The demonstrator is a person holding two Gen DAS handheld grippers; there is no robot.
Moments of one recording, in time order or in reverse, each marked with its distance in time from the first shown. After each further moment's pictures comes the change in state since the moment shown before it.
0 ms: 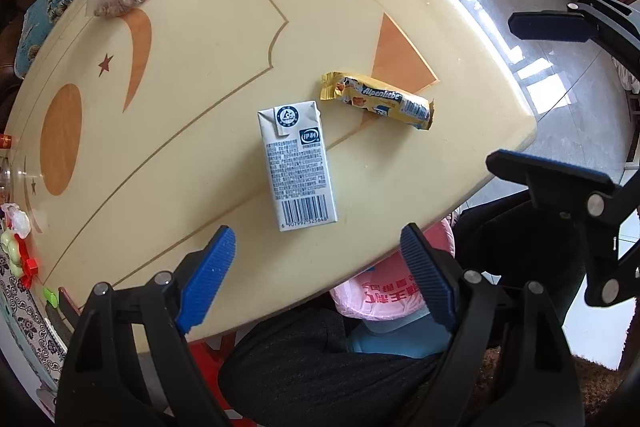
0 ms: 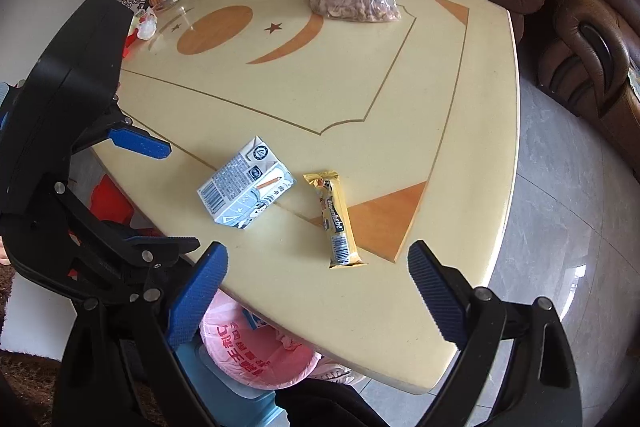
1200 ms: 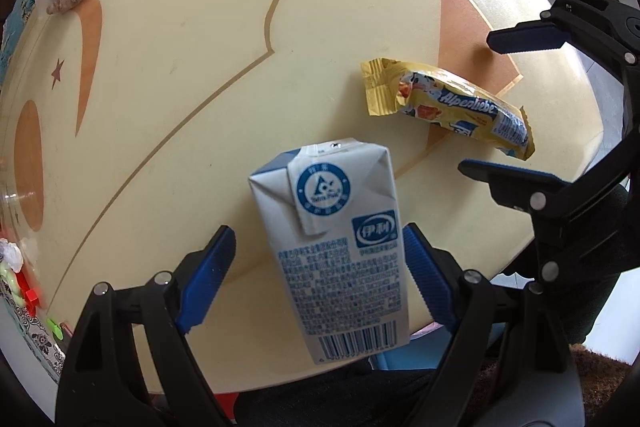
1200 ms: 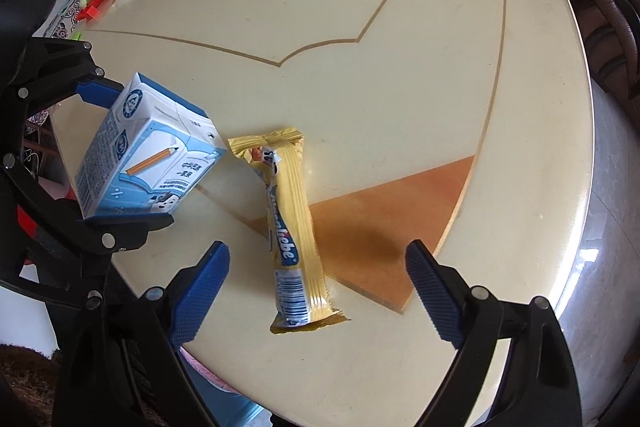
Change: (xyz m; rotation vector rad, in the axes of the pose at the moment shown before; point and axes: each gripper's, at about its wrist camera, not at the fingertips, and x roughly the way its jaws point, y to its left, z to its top) left arm 0.089 0.025 0.034 0.044 0.108 0.009; right arm 0.129 -0.034 0.007 -0.013 0.176 0.035
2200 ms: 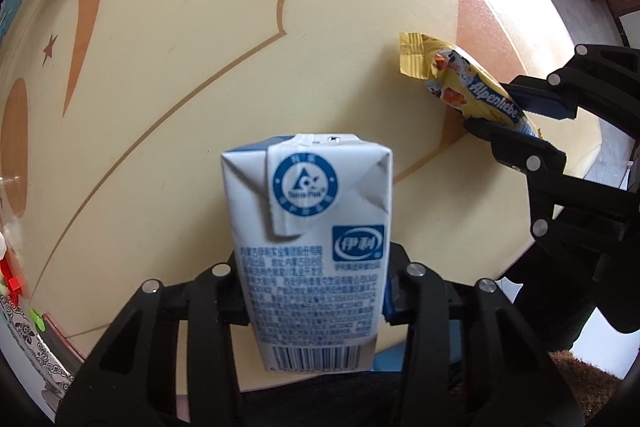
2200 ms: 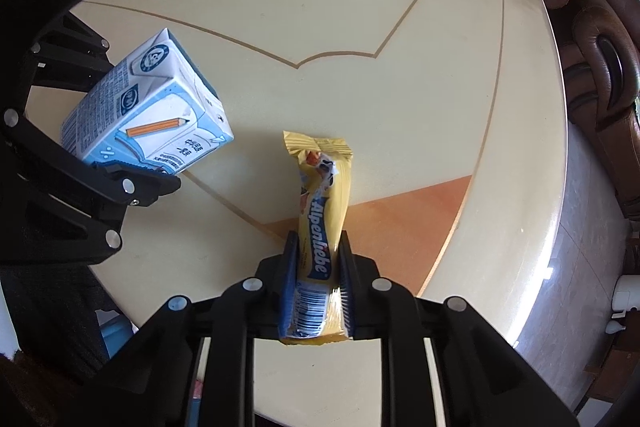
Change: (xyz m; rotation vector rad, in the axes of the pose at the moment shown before) left arm 0.005 0.022 -0.009 -0.057 0.009 -0.053; right arm -0.004 0.043 0.001 -0.071 -0.030 -0.185
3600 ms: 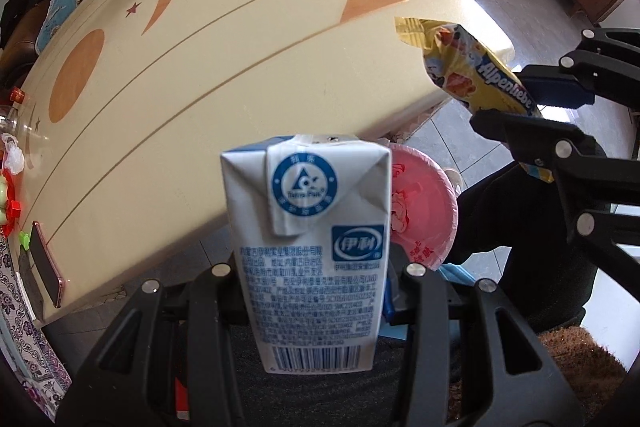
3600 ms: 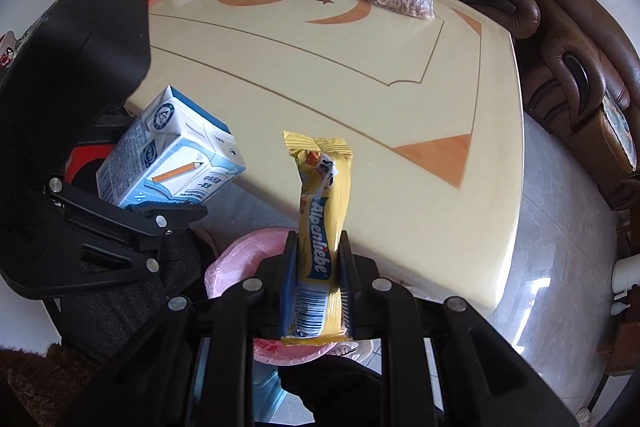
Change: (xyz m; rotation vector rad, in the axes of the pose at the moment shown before) left arm -0.052 -0.071 -0.189 -0.021 -0.253 0.045; right arm -0.133 0.128 -0.111 0.022 -0.167 -0.020
